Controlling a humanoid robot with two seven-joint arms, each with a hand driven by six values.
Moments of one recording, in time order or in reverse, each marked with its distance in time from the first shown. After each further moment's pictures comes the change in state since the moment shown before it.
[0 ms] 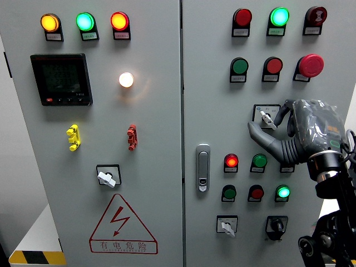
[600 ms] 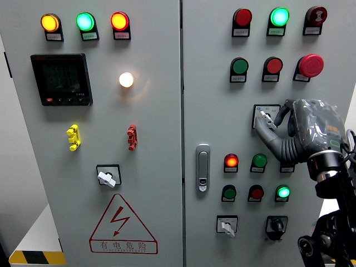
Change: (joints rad) left arm 0.000 0.000 0.000 0.000 0.000 0.000 0.000; right arm 0.002 0.000 -0.001 0.000 0.000 -0.001 -0.006
